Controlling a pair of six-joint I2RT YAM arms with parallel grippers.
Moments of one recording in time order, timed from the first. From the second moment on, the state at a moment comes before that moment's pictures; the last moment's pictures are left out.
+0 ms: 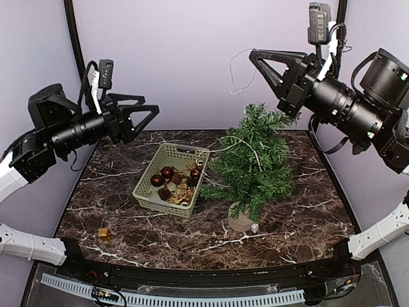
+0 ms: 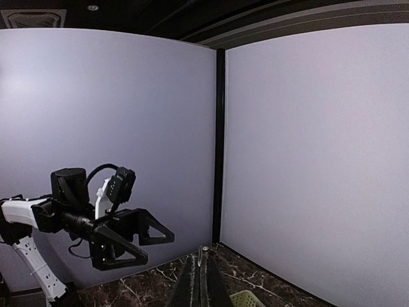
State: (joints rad) left arm -0.87 0.97 1.15 -0.17 0.09 -0.15; right arm 1.39 1.15 1.53 -0.08 0.41 -0.16
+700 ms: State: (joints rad) left arm -0.87 1.50 1.57 -0.12 0.72 -0.21; right arm 1.39 1.25 1.63 -0.05 0.27 -0.18
